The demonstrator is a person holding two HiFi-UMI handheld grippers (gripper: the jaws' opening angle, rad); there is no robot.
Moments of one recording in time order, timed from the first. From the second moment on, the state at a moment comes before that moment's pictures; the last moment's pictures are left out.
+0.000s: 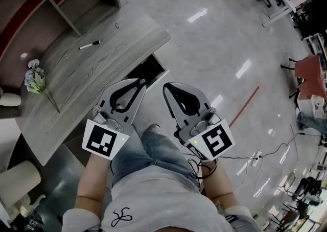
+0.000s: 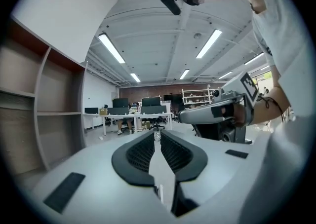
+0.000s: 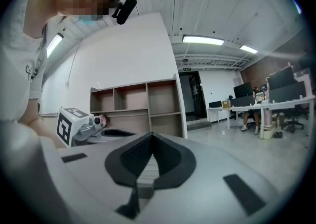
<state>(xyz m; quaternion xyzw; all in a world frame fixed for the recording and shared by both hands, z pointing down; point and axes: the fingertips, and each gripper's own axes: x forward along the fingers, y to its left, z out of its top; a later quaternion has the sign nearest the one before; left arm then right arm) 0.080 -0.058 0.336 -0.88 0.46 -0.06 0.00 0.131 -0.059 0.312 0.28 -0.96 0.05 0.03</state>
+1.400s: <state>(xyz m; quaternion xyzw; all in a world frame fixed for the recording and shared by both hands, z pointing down) 0.038 -0.102 0.610 -0.84 0.50 -0.19 -0.10 0.101 -0.095 0.432 0.30 -0.95 0.09 0.06</state>
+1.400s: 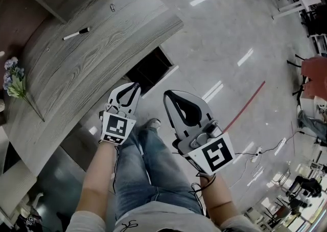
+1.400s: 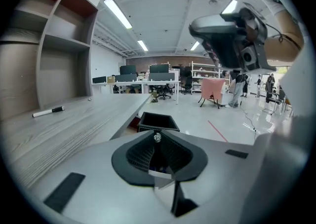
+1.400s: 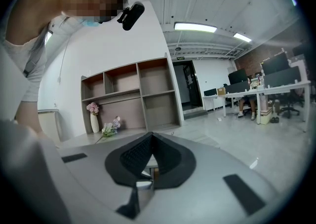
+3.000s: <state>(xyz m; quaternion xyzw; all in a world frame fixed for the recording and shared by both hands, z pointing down) 0.064 -0.088 0.483 -0.87 0.47 -0.15 -0.05 0.081 -0.083 0.362 0.27 -0.96 0.06 0.05</state>
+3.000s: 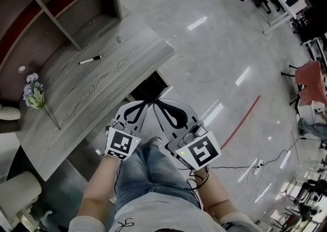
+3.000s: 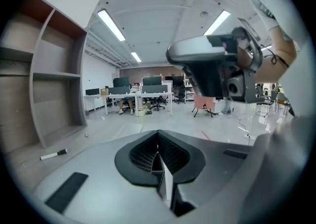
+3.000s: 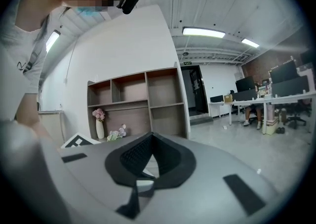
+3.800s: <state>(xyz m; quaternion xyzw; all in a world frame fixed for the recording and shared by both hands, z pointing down) 0.011 -0.053 0.286 -0.87 0.50 -0.01 -0.02 0.039 -0.061 0.294 0.22 -0.98 0.05 0.01</state>
